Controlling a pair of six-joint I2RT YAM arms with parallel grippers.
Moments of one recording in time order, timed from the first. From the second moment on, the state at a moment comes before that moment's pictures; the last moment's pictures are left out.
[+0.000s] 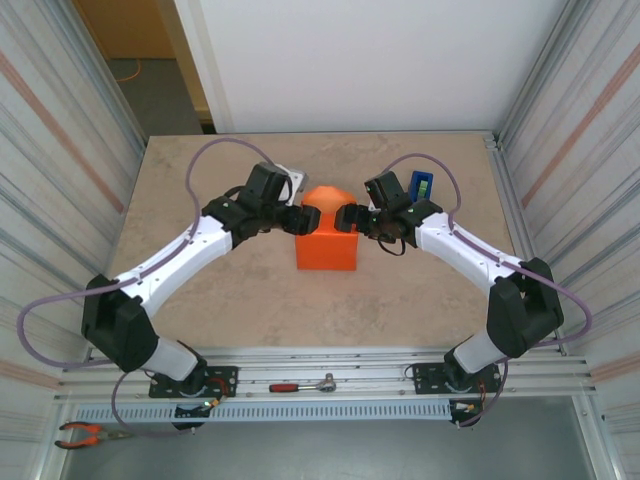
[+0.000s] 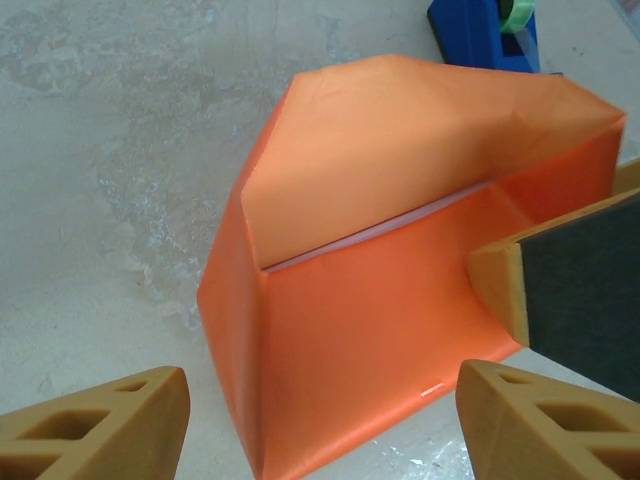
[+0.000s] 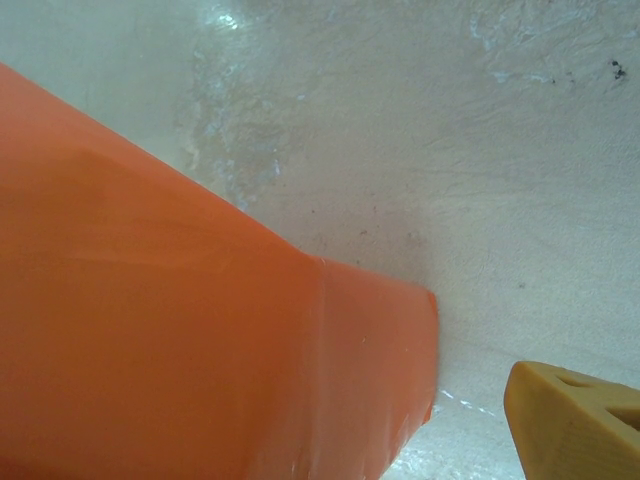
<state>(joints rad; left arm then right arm) -0.63 1.48 1.26 -0.56 0.06 -0.23 0.56 1.52 1.14 -0.54 -0.07 0.67</state>
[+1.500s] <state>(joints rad) -0.67 1.47 0.97 -0.08 -0.12 -0.31 0.58 1.51 1.14 -0.54 -0.05 0.67</state>
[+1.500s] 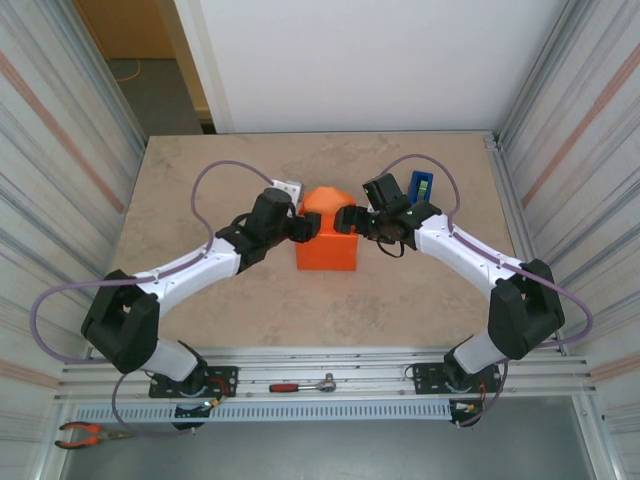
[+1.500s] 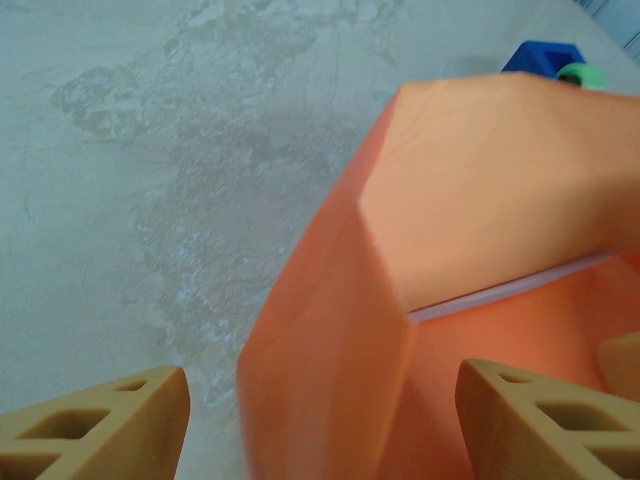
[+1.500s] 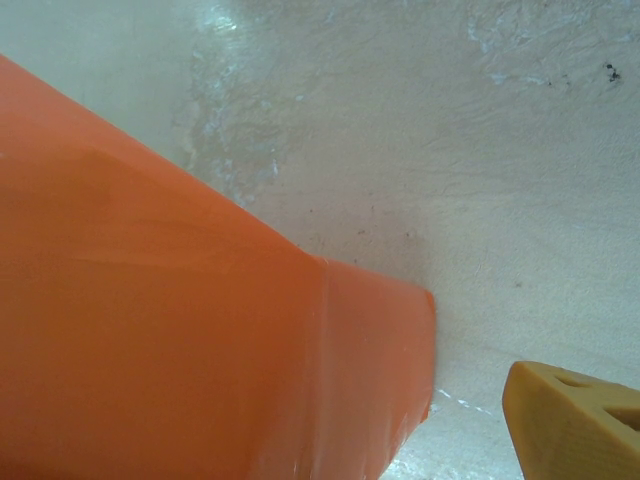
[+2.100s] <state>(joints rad) -0.73 1.56 1.01 -0.05 -0.26 -0.32 0.58 1.44 1.15 -0.63 -0.04 0.68</state>
